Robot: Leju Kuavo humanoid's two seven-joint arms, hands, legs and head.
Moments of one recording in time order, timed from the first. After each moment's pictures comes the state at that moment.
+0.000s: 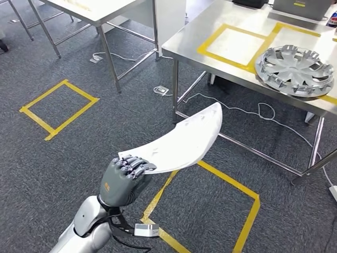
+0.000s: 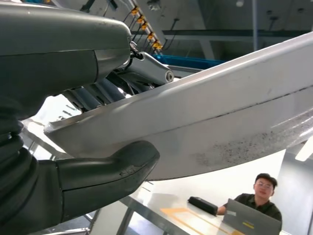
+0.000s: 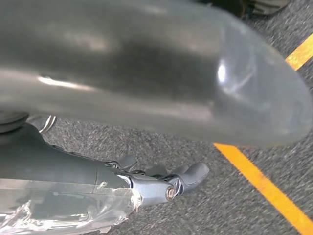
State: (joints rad) left arm -0.05 -0.01 -0.48 -1.42 -1.06 0.70 -0.36; right arm -0.05 0.16 -1.05 -0.20 1.18 -0.09 -0.26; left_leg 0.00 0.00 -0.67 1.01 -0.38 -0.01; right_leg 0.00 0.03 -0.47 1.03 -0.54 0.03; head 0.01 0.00
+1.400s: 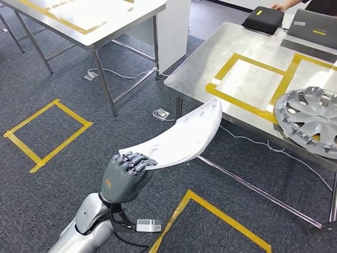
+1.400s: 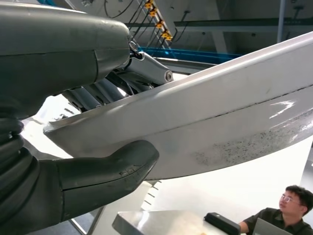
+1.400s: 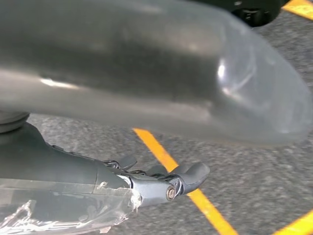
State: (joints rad) left arm -0.07 -0.01 -0.50 -1.42 -1.07 0.69 -0.33; right arm -0.04 0.16 -1.05 -0.21 1.18 -0.09 -0.26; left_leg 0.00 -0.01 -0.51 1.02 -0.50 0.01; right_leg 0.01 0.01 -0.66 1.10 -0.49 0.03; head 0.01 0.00
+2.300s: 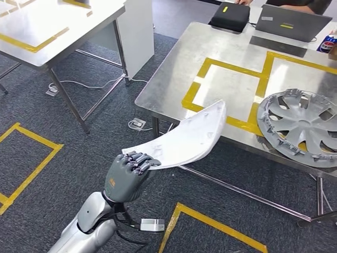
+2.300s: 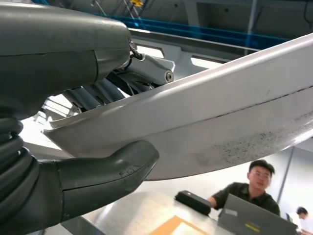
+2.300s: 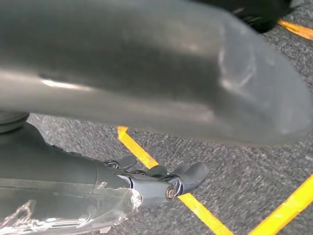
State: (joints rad) left arm -0.09 -0.02 -0.52 -1.40 -1.10 0.67 -0.30; right arm -0.05 0.16 -1.05 -0.21 1.20 -0.09 -0.26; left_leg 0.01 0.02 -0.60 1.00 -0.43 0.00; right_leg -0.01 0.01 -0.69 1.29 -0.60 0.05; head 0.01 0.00
